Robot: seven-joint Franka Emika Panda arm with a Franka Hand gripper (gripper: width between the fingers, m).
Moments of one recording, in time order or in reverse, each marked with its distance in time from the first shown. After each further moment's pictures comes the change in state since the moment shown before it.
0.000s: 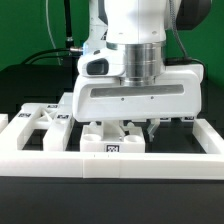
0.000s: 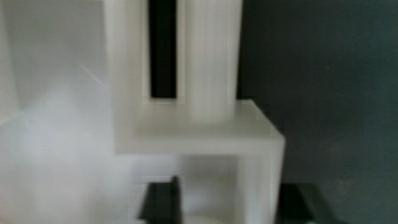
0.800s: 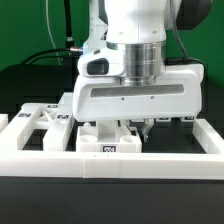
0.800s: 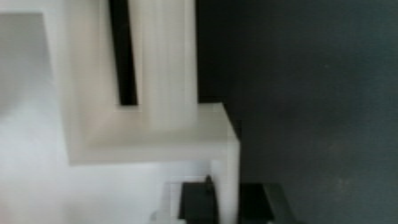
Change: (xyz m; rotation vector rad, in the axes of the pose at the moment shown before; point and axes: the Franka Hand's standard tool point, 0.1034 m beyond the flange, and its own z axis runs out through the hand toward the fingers) arm 0.001 -0.002 0.000 0.001 0.001 0.002
